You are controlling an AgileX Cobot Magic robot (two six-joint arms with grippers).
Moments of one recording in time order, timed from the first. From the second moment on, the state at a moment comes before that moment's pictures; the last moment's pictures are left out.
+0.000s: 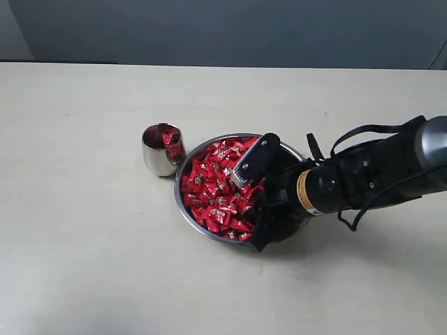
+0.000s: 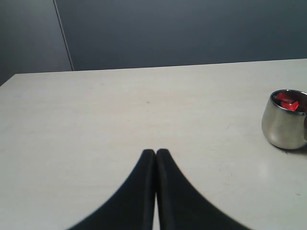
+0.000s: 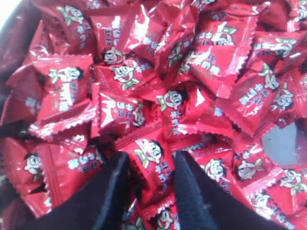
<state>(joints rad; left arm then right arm) 0.12 0.00 0.00 0.05 0.29 -0.02 0.71 1.83 -0.72 -1.27 -0.20 0.92</state>
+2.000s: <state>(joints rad) 0.12 0.00 0.00 0.05 0.29 -0.02 0.55 1.97 -1.13 -1.13 -0.54 0.93</state>
